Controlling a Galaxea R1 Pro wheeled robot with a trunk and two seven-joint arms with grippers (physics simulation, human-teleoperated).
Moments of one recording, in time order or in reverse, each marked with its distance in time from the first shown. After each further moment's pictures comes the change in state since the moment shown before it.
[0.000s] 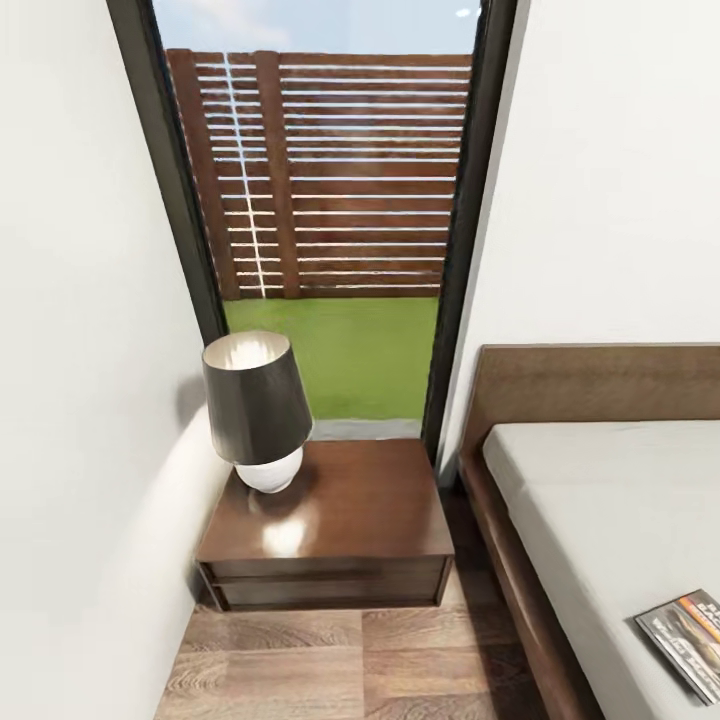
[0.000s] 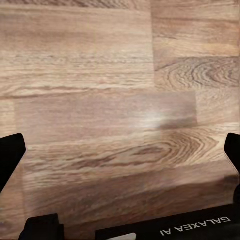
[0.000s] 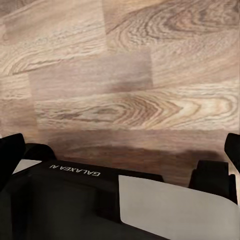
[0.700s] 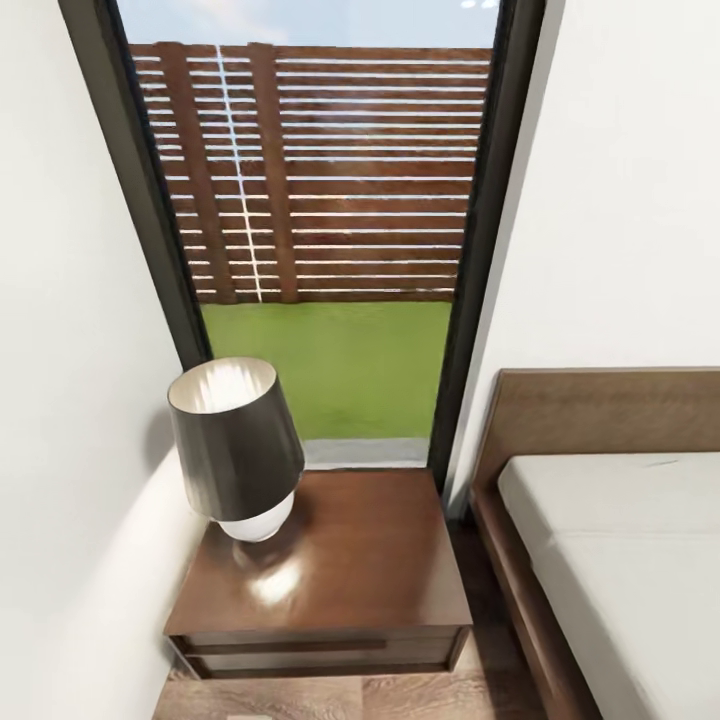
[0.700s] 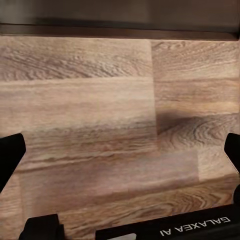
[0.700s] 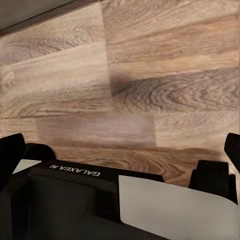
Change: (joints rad) left arm 0.000 0.000 0.000 0.000 0.000 0.000 0.000; right arm 0.000 0.000 0.000 0.000 0.000 0.000 0.000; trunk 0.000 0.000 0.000
